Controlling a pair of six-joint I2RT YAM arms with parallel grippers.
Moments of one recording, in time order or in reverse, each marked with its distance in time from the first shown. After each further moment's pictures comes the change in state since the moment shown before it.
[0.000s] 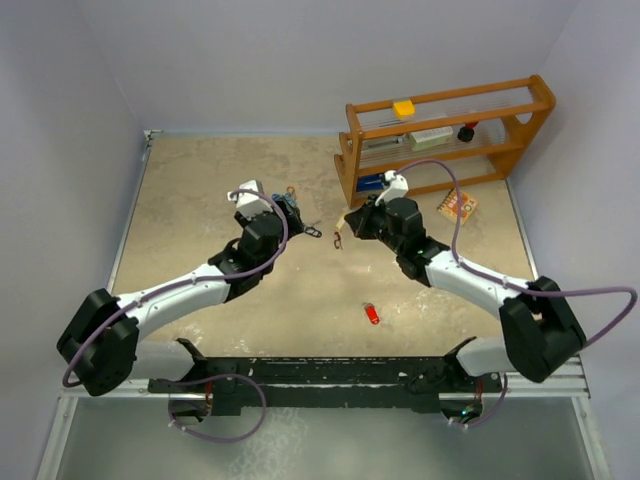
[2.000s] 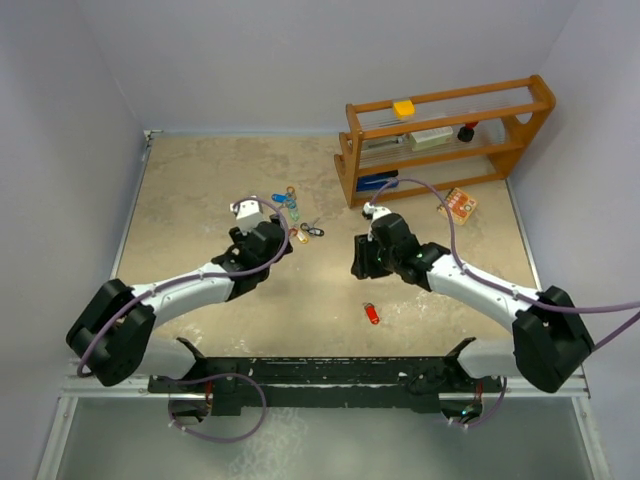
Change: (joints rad) left arm 0.064 0.043 -0.064 -0.166 0.020 -0.031; right arm 0.074 -0.020 0.075 -0.583 -0.059 -0.139
